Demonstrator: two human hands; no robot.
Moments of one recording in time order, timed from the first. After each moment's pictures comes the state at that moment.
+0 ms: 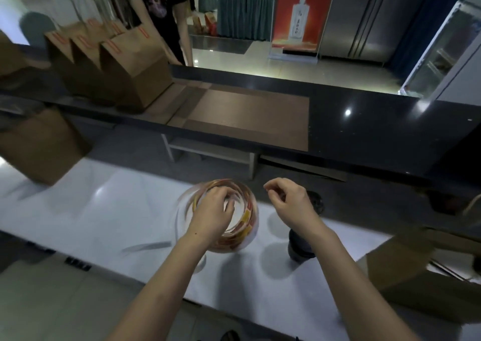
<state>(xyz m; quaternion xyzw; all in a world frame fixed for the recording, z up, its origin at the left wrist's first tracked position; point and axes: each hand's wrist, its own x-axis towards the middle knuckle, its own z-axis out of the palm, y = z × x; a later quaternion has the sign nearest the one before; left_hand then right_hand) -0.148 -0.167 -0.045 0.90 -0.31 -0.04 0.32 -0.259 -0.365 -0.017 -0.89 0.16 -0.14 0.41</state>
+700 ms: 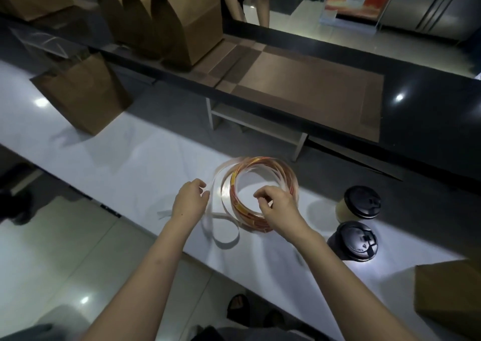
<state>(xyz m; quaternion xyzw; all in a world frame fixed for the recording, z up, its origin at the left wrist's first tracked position) -0.078 -0.035 -0.127 0.95 -0.04 -0.12 0.28 -0.192 -0.263 -0.101 -0.91 0.11 0.00 0.41</state>
